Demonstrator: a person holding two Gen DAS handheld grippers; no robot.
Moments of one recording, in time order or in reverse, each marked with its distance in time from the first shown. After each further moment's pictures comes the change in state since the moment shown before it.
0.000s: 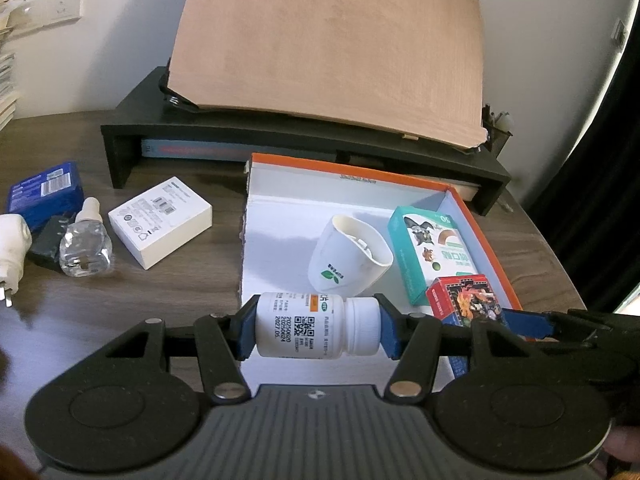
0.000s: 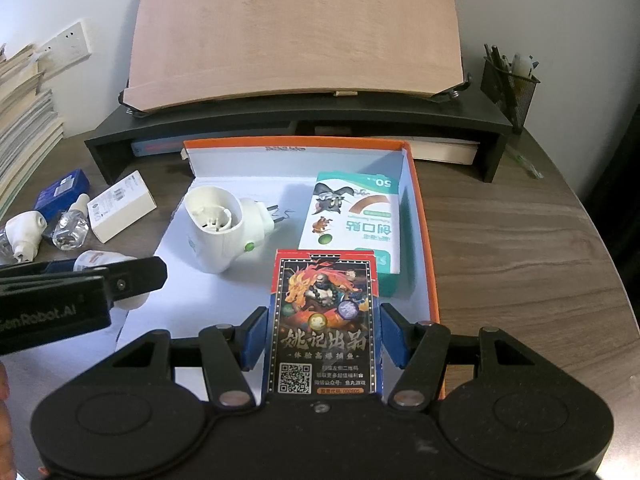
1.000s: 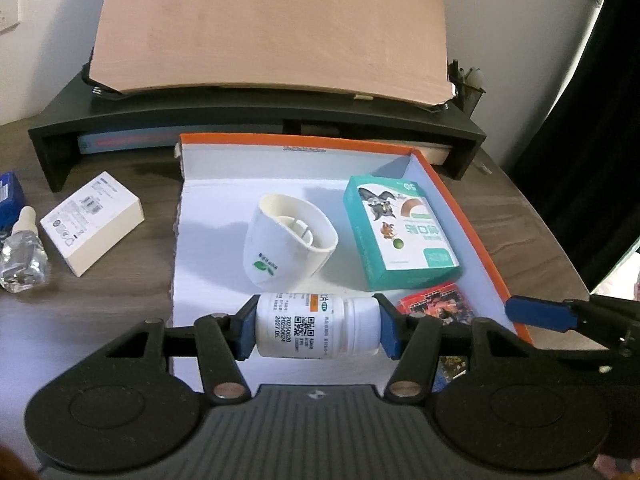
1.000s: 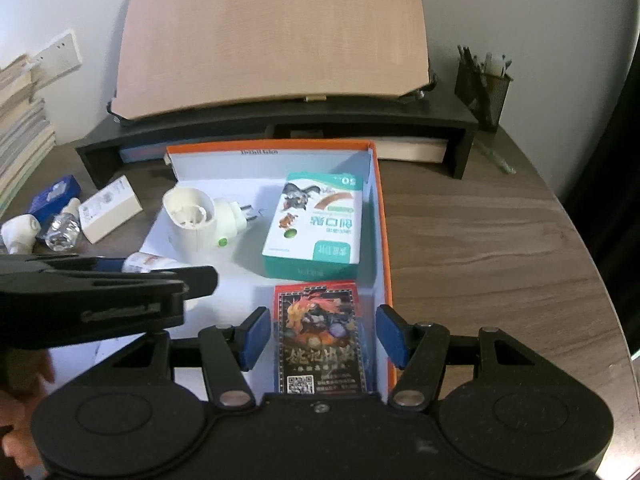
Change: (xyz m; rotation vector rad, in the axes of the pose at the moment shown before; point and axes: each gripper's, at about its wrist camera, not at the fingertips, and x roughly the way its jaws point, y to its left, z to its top) left arm 0.034 -0.031 0.002 0.084 0.081 -0.053; right arm -0.023 -0.019 -0.011 0.016 -0.043 -0.014
